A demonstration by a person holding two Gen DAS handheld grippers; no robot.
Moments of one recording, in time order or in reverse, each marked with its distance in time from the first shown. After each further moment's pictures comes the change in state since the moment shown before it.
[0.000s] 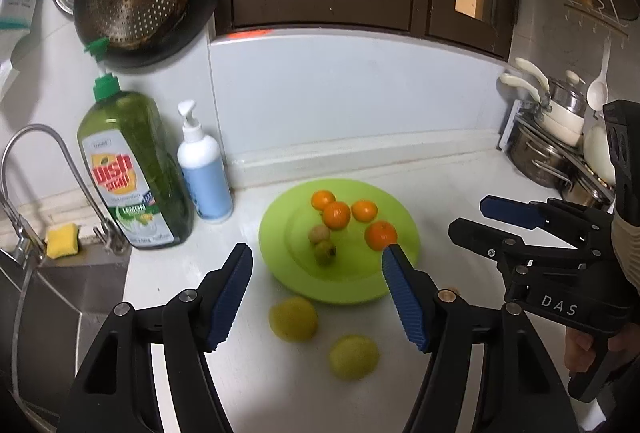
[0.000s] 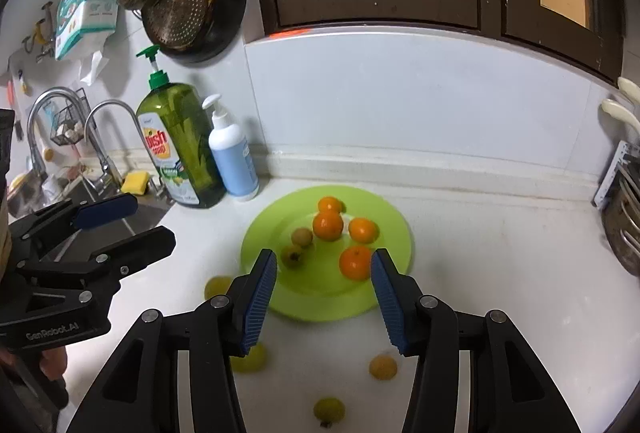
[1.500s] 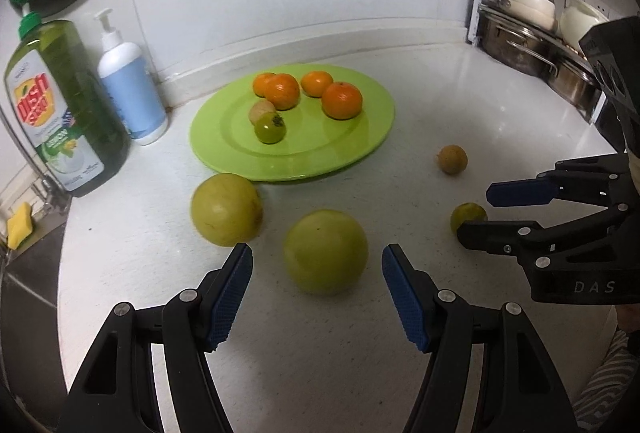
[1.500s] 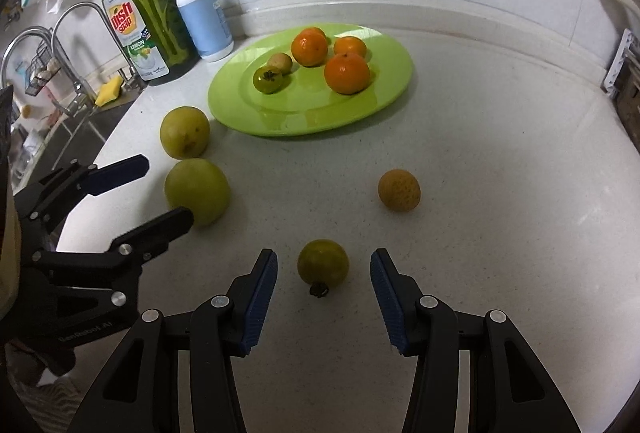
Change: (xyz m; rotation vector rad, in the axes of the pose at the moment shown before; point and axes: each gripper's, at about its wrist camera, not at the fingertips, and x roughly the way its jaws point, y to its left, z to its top) left arm 0.068 -0.036 -0.100 0.188 0.177 -0.078; right arm 0.050 -0.007 -0.108 0.082 0.338 -0.005
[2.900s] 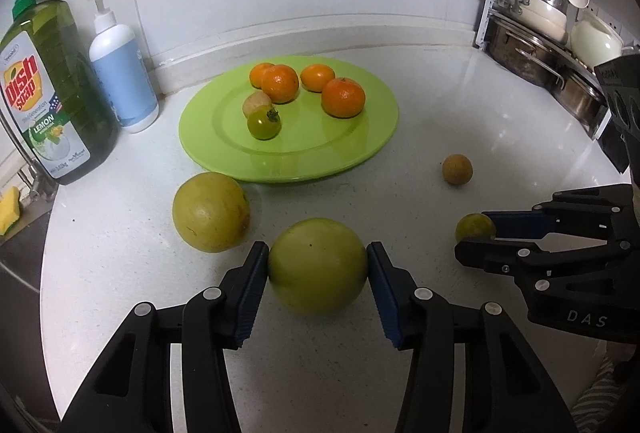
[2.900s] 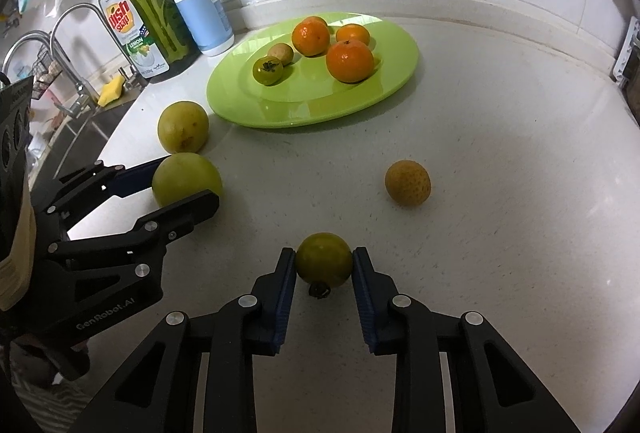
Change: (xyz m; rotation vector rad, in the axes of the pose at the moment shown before) left arm 0.011 0.002 0.009 -0.061 0.026 -0.017; right arm 0.008 -0.003 0.000 0.011 0.013 0.034
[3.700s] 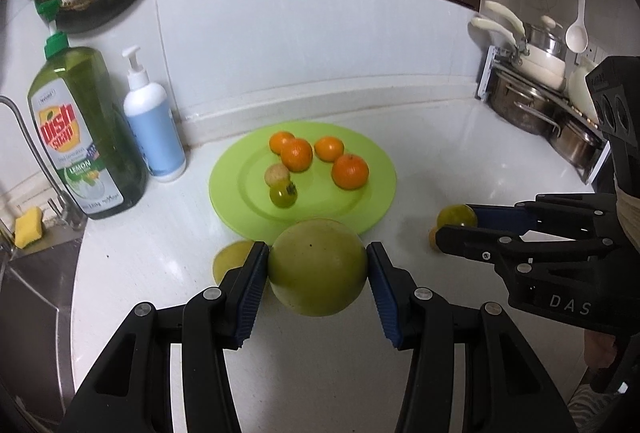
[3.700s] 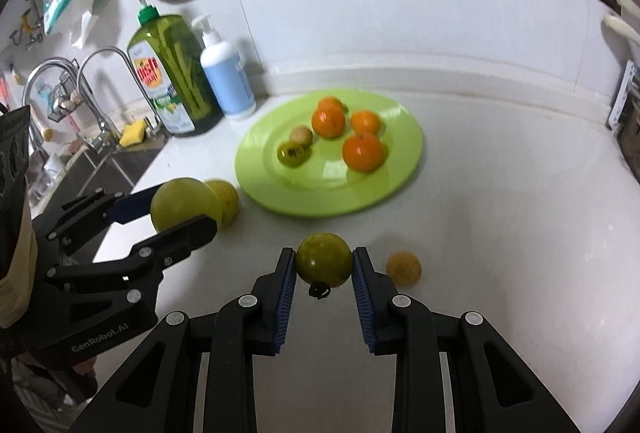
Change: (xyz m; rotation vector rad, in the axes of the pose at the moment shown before) left arm -0.049 0.002 0.033 -0.038 -0.144 0.030; right arm -0.046 0.008 0.036 -0.040 -0.192 0.030
